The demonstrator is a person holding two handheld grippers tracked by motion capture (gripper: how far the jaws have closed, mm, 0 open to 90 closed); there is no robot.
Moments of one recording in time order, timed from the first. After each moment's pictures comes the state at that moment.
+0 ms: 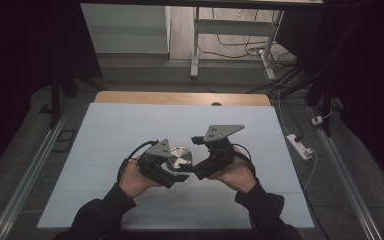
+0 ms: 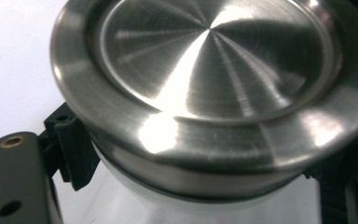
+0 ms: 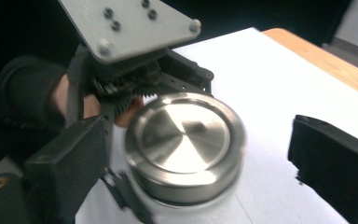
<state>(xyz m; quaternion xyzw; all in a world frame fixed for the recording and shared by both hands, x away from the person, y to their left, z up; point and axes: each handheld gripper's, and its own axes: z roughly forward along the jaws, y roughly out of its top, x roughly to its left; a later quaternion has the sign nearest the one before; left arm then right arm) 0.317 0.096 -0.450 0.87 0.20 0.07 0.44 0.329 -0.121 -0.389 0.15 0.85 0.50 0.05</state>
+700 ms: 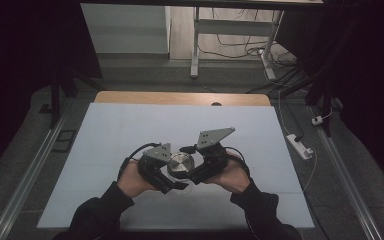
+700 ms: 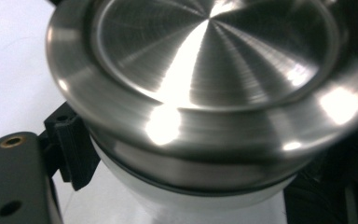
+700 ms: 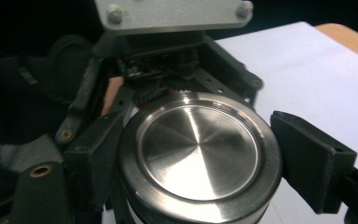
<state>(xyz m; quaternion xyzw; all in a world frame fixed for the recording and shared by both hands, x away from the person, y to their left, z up) 0.313 0.097 -0.448 0.88 0.10 0.00 0.46 0.327 -0.109 -0.401 0.09 0.86 0.50 -0.01</state>
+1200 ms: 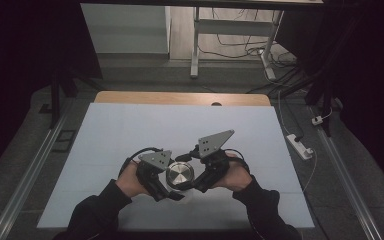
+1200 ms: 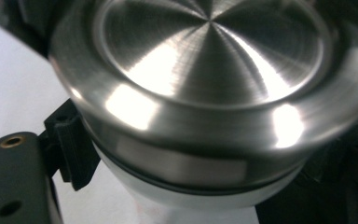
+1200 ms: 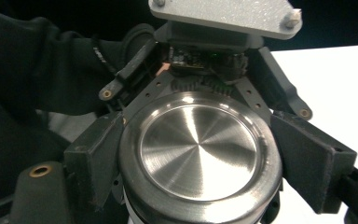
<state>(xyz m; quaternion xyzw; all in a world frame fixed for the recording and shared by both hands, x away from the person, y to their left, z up) 0.308 0.098 -0.450 0.88 0.00 -0.05 0.47 0.324 -0.112 -0.405 -0.02 0.86 0.51 -0.08</state>
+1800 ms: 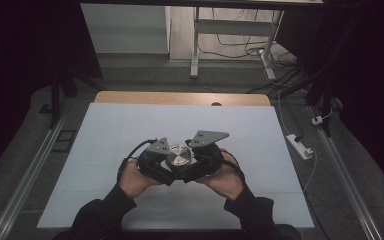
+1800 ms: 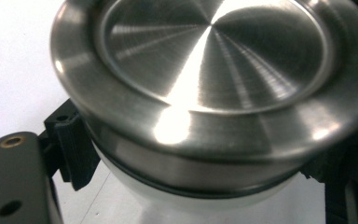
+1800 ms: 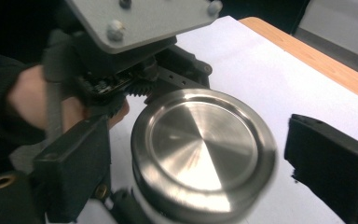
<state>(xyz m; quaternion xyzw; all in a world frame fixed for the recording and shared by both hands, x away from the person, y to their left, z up) 0.319 0.096 -0.452 0.87 0.21 0.06 0.44 0.316 -0.093 -0.401 0.18 0.86 0.47 0.11</state>
